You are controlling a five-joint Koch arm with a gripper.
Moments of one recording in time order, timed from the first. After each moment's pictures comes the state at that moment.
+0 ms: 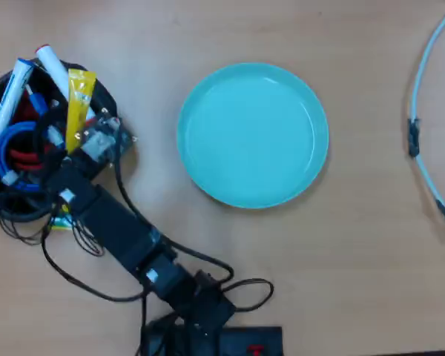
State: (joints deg) arm 44.3 76.3 46.1 86.7 -35.0
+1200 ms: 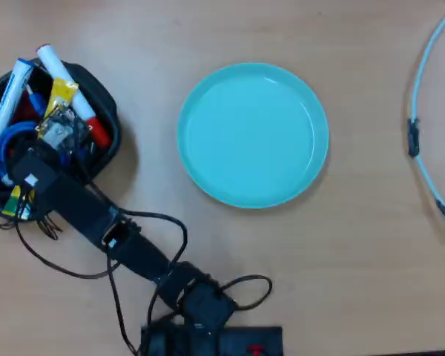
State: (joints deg) arm 38.7 47.0 24.2 79.4 -19.3
